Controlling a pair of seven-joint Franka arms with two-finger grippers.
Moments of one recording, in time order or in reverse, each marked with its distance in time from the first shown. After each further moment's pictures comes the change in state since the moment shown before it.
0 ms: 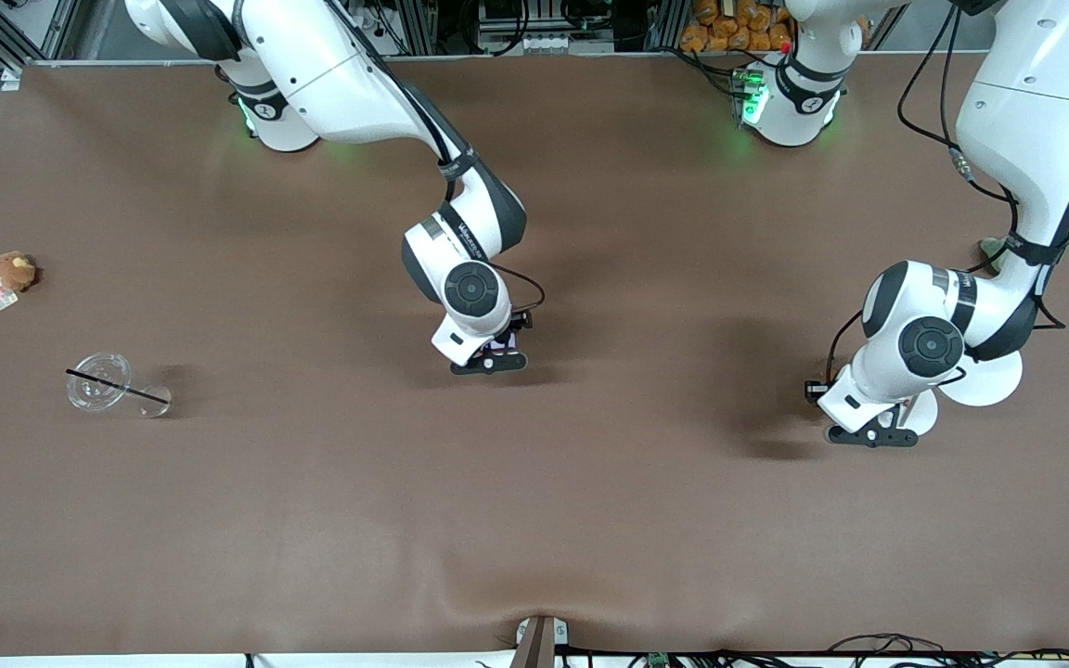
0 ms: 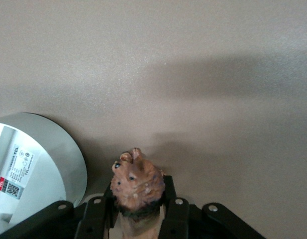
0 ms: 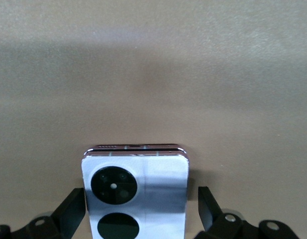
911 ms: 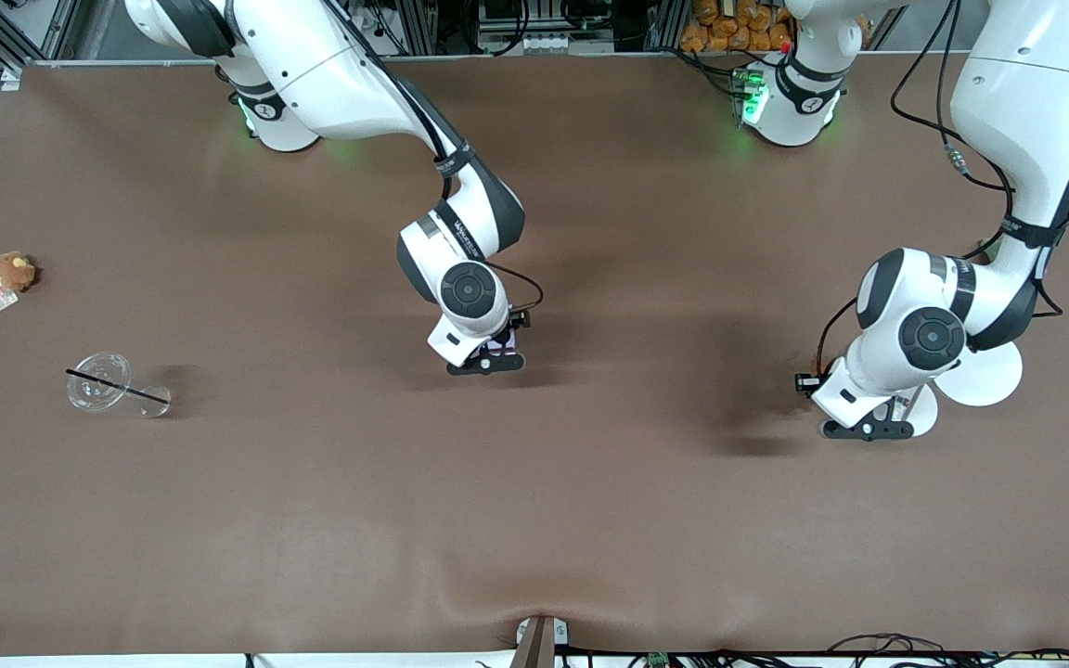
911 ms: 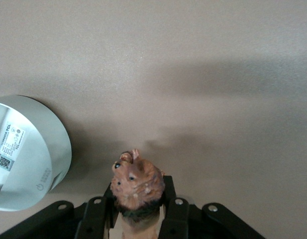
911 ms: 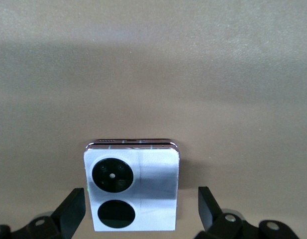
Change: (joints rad) left arm -0.033 -0.058 -0.001 -0.008 -0.101 -0.060 -0.002; right arm -0.013 -0.019 0.000 0.020 0.000 -0.060 0.000
